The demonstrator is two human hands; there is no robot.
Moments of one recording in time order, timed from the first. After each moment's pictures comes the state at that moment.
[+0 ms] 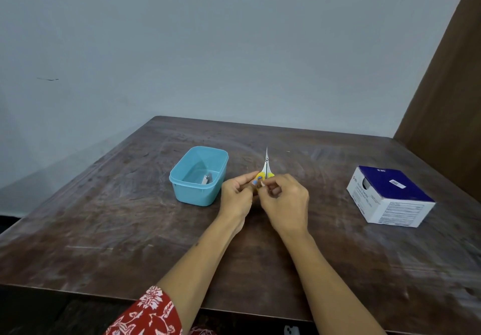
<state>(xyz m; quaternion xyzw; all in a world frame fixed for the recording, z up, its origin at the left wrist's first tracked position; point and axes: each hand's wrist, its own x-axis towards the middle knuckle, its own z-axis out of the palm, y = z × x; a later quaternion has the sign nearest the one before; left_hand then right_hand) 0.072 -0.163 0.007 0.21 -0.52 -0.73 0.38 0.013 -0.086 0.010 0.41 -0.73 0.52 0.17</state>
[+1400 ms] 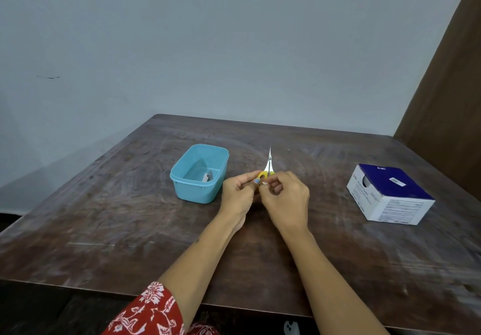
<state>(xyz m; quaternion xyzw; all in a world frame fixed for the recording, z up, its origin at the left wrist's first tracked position) 0.070 -0.165 0.003 0.21 -0.51 -0.75 0.37 0.011 -0.087 0.009 0.39 -0.74 0.53 0.15</state>
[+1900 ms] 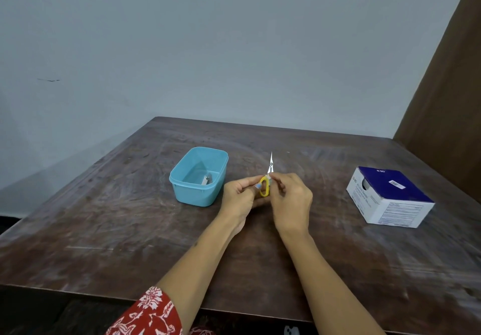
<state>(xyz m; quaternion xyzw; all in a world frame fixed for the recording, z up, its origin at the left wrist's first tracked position) 0.072 -0.162 0.006 0.20 -0.52 -0.76 0.34 0.010 -0.086 0.010 0.38 -0.74 0.54 0.16</state>
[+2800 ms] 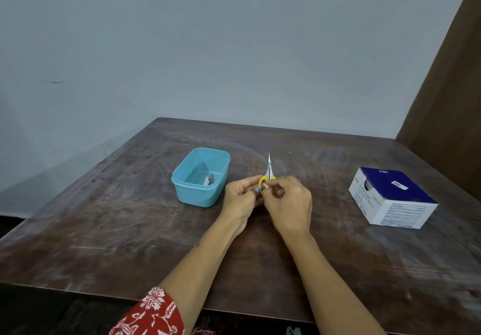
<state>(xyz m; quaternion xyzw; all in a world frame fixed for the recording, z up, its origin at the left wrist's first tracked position) 0.075 -0.161 0.008 0.20 -0.52 -0.75 0.34 0.014 -0.085 0.011 0.38 -0.76 0.50 0.15</state>
